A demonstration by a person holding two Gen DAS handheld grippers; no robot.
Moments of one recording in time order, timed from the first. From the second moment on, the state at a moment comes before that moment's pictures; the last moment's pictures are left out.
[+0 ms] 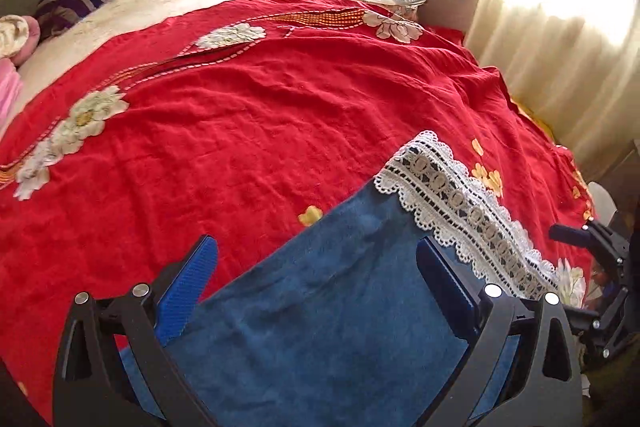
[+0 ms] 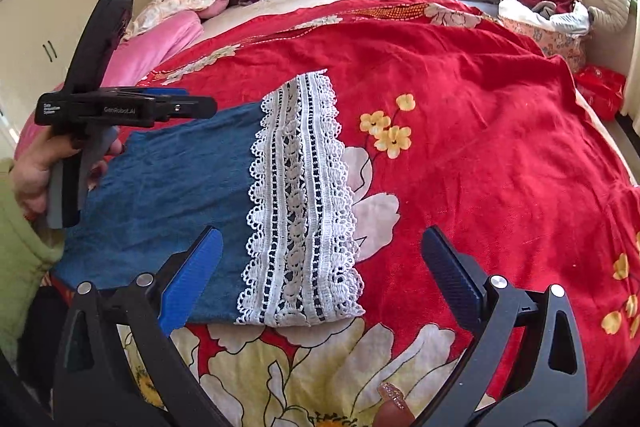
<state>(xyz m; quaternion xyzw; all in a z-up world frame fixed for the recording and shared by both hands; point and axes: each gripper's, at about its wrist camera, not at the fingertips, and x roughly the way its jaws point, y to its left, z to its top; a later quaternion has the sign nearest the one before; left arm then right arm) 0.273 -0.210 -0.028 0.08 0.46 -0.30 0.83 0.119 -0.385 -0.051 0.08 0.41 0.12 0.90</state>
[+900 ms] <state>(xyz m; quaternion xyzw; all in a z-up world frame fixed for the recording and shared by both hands) 0.274 -0.242 -0.065 0.06 0.48 -0.37 0.79 0.138 -0.354 -0.070 0.10 0.43 0.20 0.88</state>
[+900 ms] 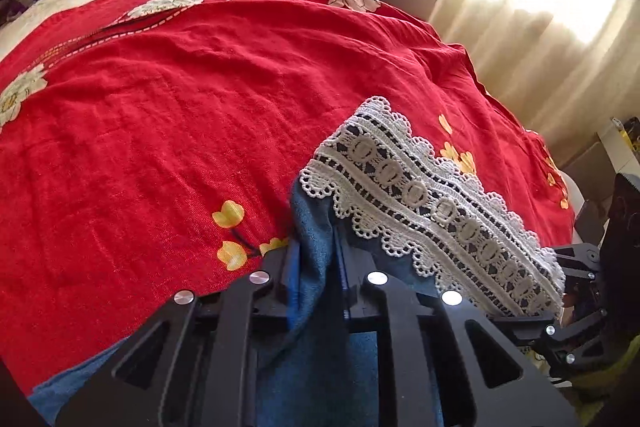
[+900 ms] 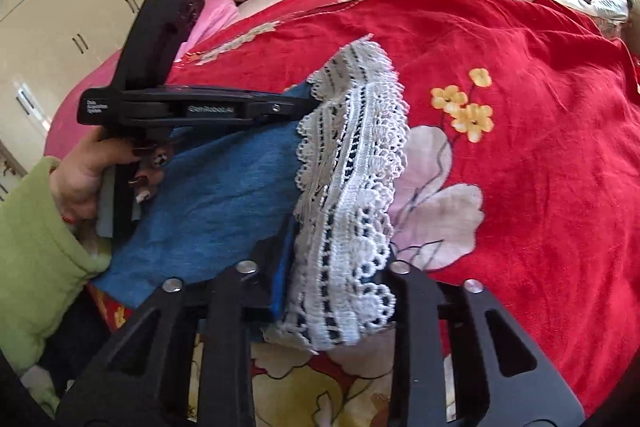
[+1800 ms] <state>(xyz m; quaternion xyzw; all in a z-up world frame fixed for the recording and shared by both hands) 0.204 0.020 -0.016 -0.18 0.41 -0.21 0.87 0.097 -0.147 -0.023 -0.09 0.36 0.38 0.85</state>
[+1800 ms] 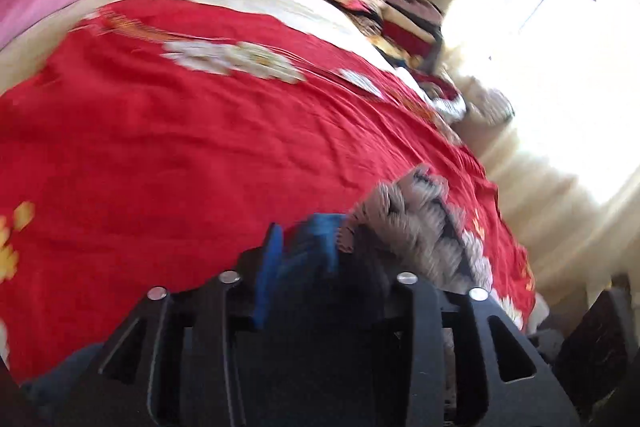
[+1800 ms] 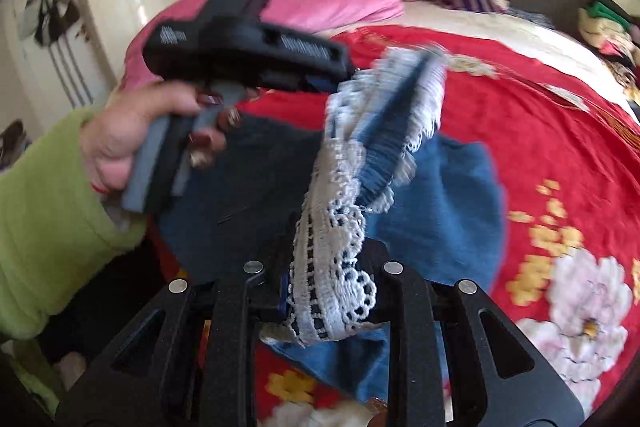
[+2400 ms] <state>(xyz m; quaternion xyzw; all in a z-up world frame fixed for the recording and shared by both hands) 0.178 0.070 -0.047 -0.28 0.43 -0.20 0.84 0.067 -0.121 -0.008 -0.12 0.33 0.42 0.84</state>
